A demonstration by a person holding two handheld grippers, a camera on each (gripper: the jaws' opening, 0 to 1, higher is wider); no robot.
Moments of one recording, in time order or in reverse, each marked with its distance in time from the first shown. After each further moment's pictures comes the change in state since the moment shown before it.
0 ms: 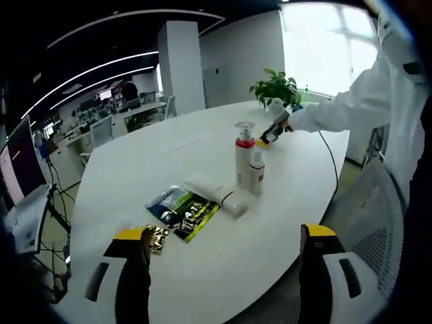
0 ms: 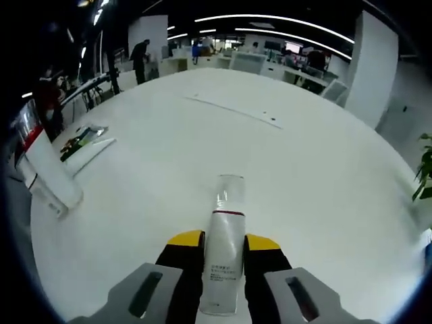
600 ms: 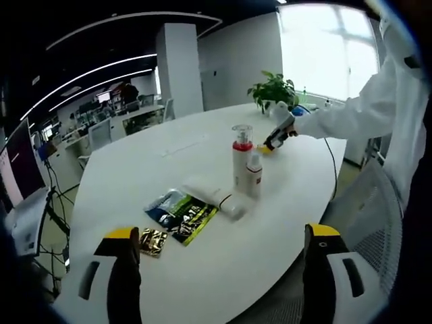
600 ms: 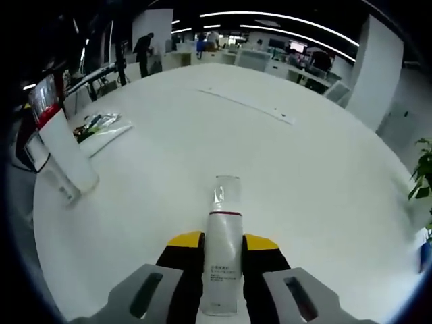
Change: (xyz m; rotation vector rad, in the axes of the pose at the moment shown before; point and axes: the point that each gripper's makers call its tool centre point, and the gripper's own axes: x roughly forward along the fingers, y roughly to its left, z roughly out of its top) left arm 0.000 -0.003 0.004 0.007 -0.018 -0.012; right arm -0.017 0.028 -0.016 -0.043 0.029 -0.005
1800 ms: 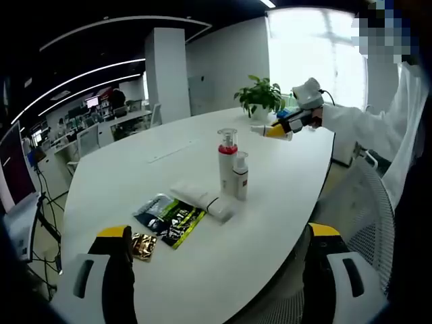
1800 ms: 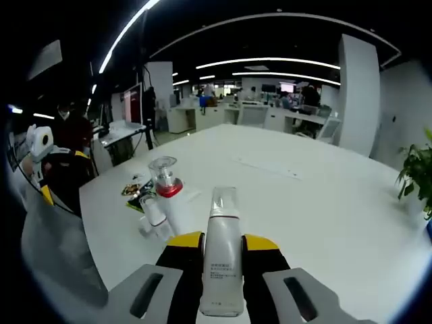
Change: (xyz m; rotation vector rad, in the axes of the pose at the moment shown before) left arm -0.002 -0.011 -0.002 0.014 -0.031 -0.078; right arm -0.152 0.114 0.058 0.096 -0.362 0.049
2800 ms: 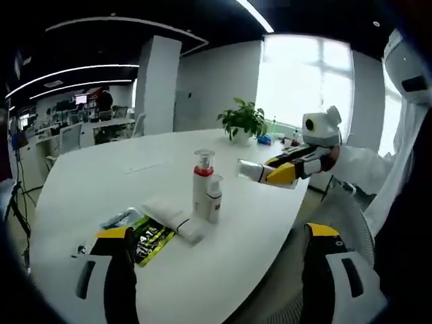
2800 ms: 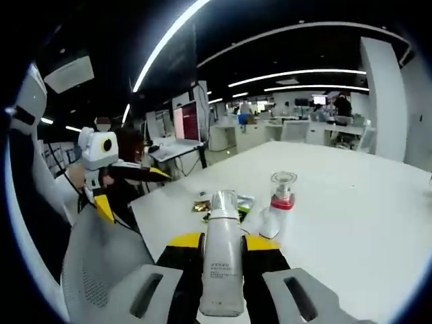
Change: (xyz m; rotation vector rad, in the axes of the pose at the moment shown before) left arm 0.014 -0.037 0.031 -0.122 -0.185 -0.201; right arm -0.013 0.153 0.005 0.035 -0.111 0.259
